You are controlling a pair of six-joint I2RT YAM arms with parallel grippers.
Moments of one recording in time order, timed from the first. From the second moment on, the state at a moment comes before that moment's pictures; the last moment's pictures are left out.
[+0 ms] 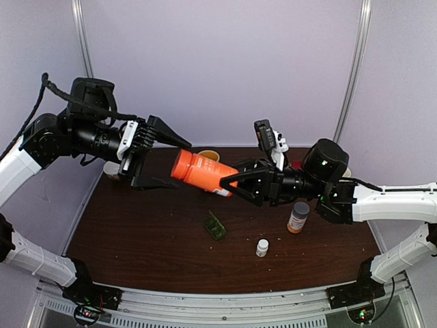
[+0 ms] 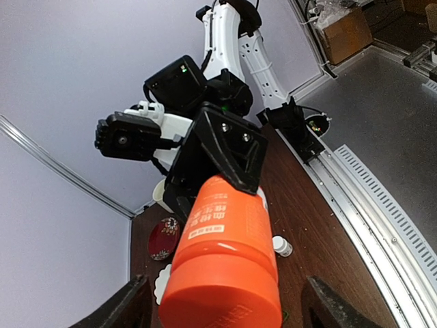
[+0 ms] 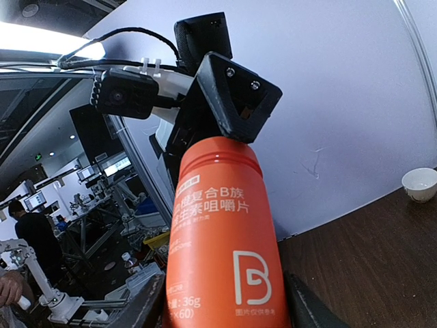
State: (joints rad) left arm -0.91 1.22 1.53 -0.75 0.66 0.90; right arm 1.00 1.31 0.89 0.68 -0.61 0.58
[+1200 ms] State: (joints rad) left arm -0.91 1.16 1.44 -0.59 0.60 -0.42; right arm 1.18 1.21 0.92 0.46 -0.16 -0.11
